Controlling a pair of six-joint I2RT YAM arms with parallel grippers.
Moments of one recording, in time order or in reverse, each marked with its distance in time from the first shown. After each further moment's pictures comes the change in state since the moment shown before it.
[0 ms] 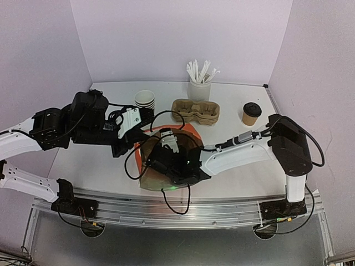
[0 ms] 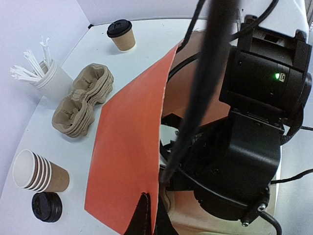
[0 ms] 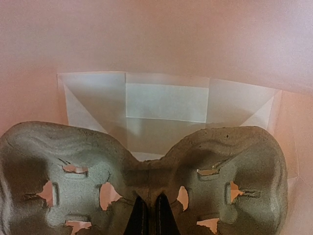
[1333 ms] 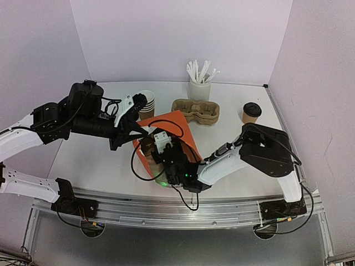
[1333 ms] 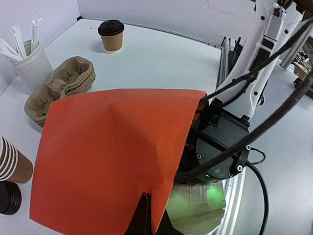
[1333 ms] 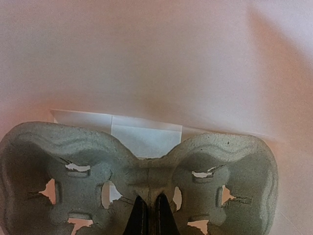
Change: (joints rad) left arm 0.169 -0.006 0.000 0.015 0.278 -0.179; right arm -0.026 0.168 -0.163 1.111 0.172 -0.834
